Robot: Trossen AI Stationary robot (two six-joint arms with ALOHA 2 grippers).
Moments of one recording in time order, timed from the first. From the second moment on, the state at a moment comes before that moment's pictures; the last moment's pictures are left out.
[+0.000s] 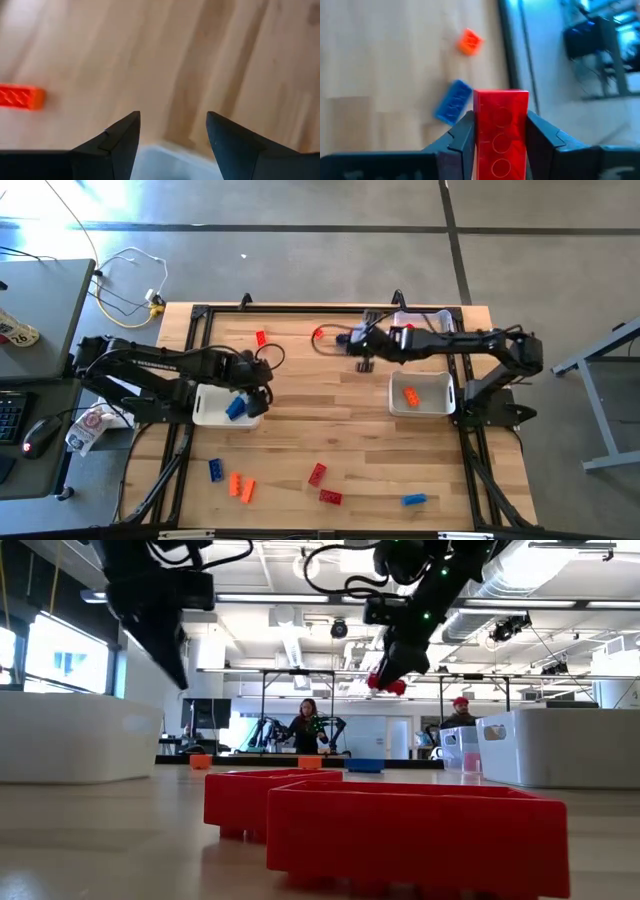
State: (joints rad) left arm 0.12 1.20 0.83 -0.75 -0.22 -0.28; right arm -0.25 1.54 1.10 -0.40 0.50 -0.44
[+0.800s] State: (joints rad) left arm 0.36 1.20 0.83 -0.28 -0.33 0.10; right arm -0.70 1.37 1.10 -0.61 0.37 0.00
